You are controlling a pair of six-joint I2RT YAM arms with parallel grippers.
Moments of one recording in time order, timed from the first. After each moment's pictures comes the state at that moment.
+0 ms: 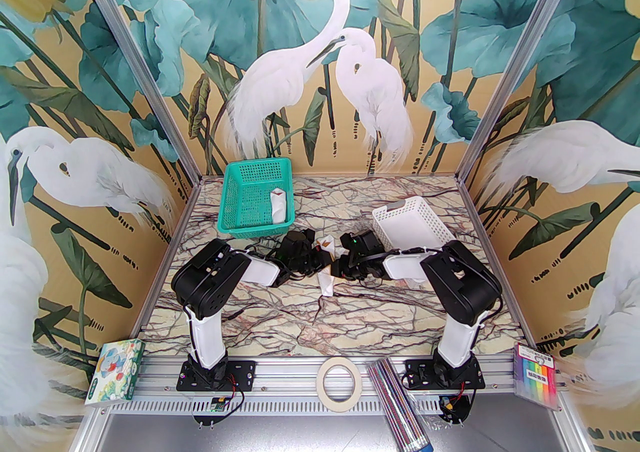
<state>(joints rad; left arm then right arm) -0.60 1.91 0.78 0.54 0.48 -1.08 0.57 1.84 0.83 0.09 -0.55 0.68</state>
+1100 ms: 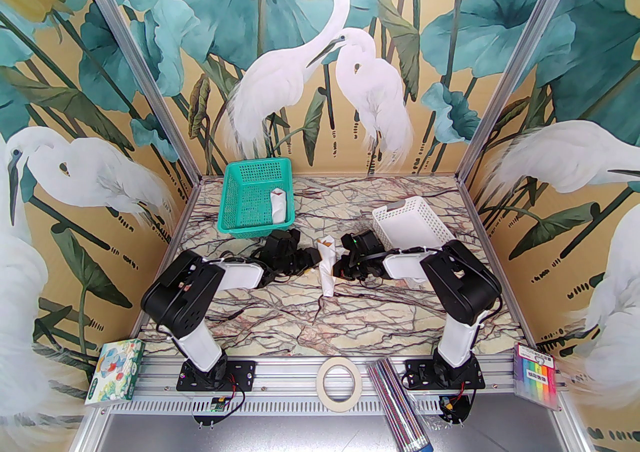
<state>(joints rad) -0.51 1.75 0.69 0.36 0.48 -0.99 0.57 1.84 0.83 0.06 -0.55 0.67</state>
